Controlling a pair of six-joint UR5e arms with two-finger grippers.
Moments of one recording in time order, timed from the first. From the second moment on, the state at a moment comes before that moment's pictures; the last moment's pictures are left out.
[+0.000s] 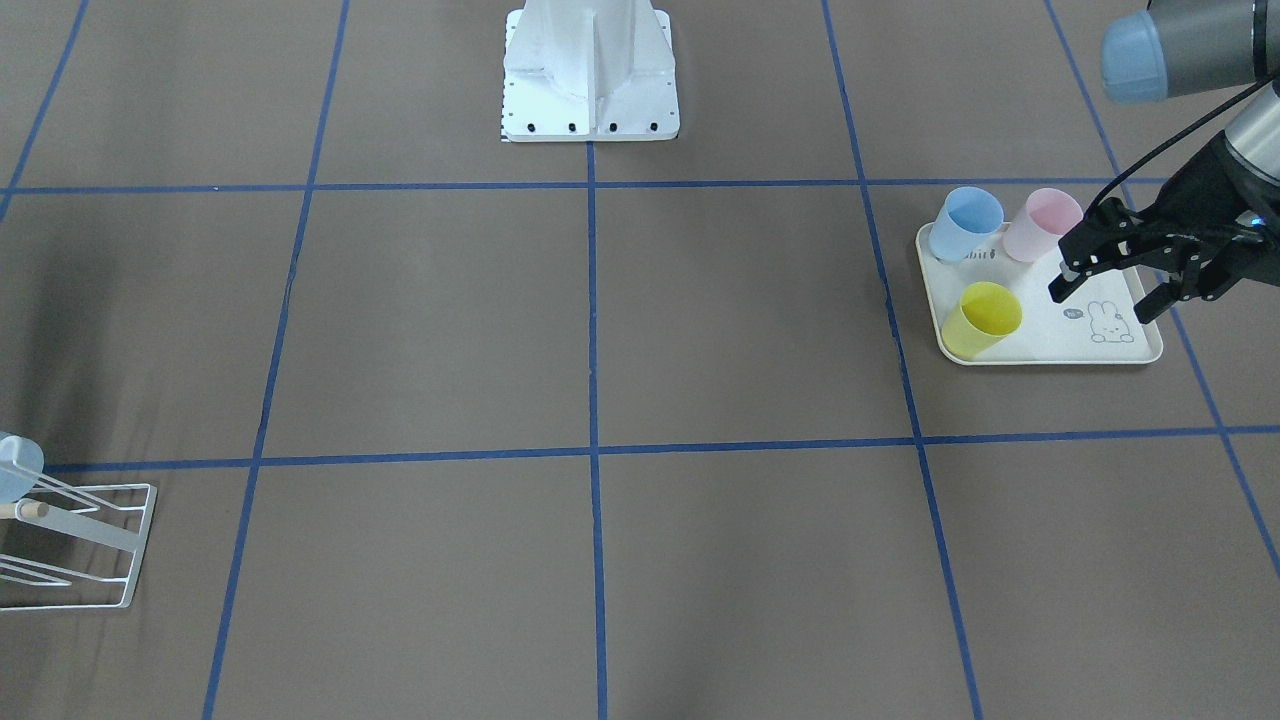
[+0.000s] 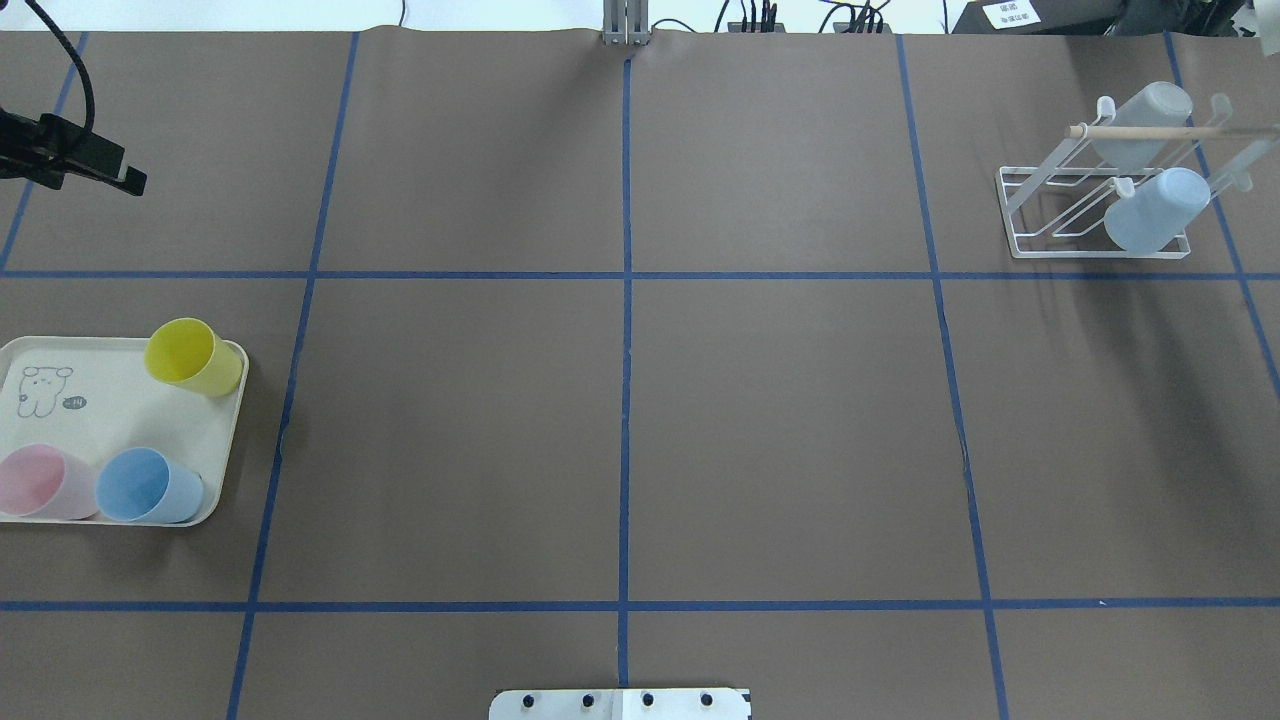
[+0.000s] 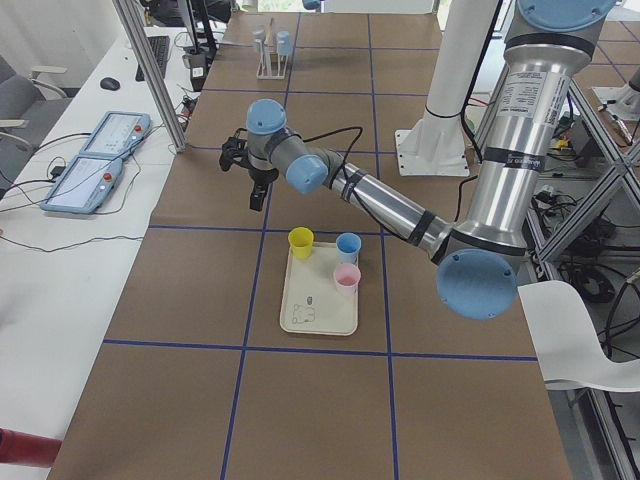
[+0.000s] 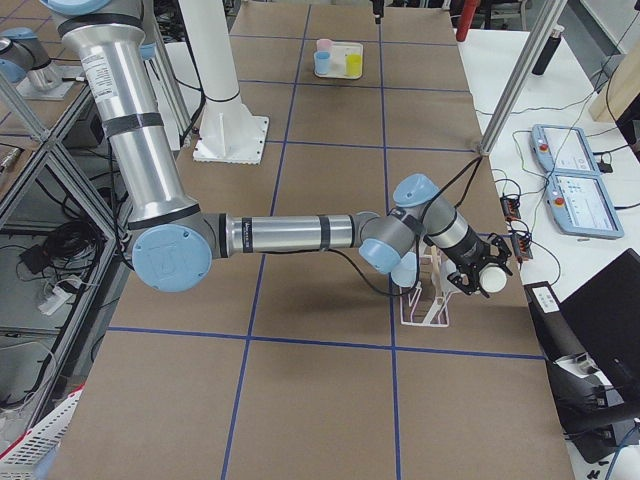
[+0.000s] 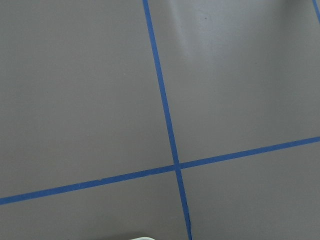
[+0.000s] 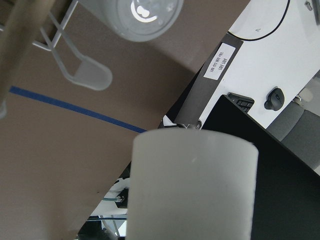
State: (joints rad) left arm -1.20 -1.77 -1.88 -1.80 -2.34 -0.59; right arm 1.36 -1.28 1.28 -0.70 1.67 -1.50
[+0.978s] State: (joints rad) left arm -1.20 -1.77 -1.88 -1.80 -2.34 -0.59; right arm 1.28 -1.29 1.24 -0.66 1.66 -1.50
